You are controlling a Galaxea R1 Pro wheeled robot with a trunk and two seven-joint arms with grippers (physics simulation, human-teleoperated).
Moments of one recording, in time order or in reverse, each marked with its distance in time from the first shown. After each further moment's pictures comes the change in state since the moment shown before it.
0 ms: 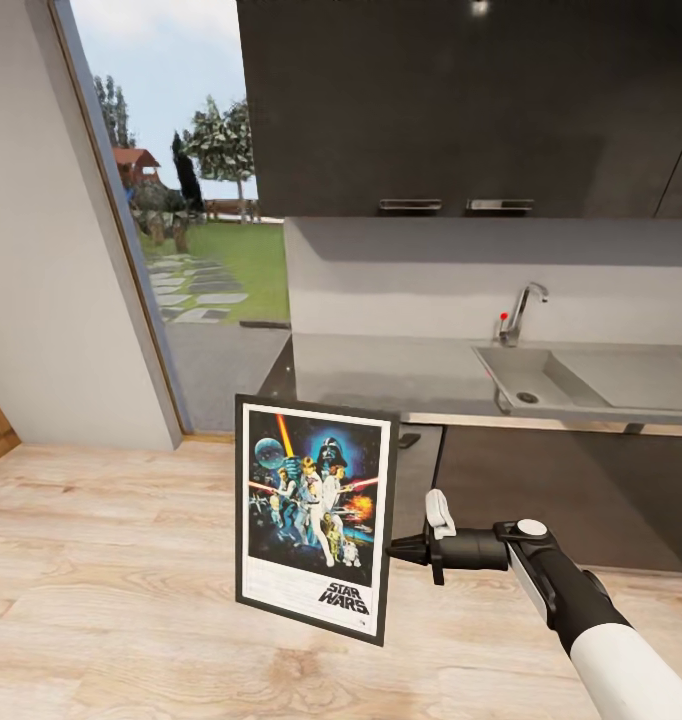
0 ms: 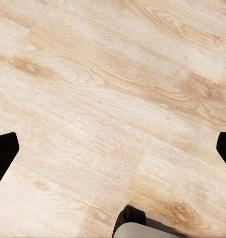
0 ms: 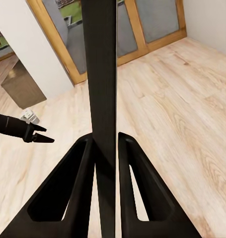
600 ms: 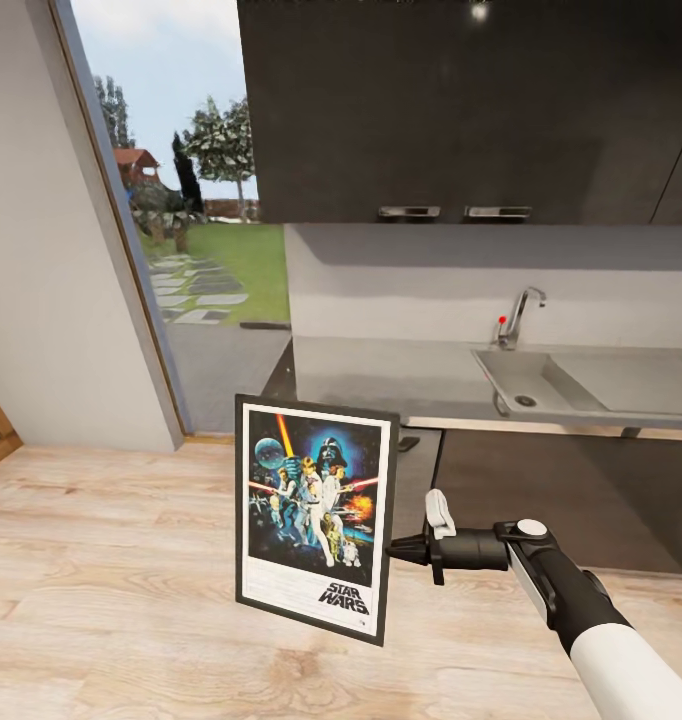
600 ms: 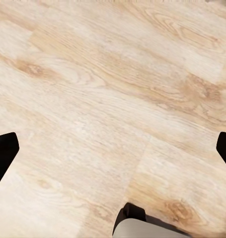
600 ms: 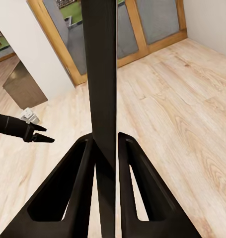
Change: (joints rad) left arm 0.000 0.001 0.000 -0.001 0.000 0.000 0.000; right arm 0.000 0.000 0.000 0.000 0.000 0.000 0.000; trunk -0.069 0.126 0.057
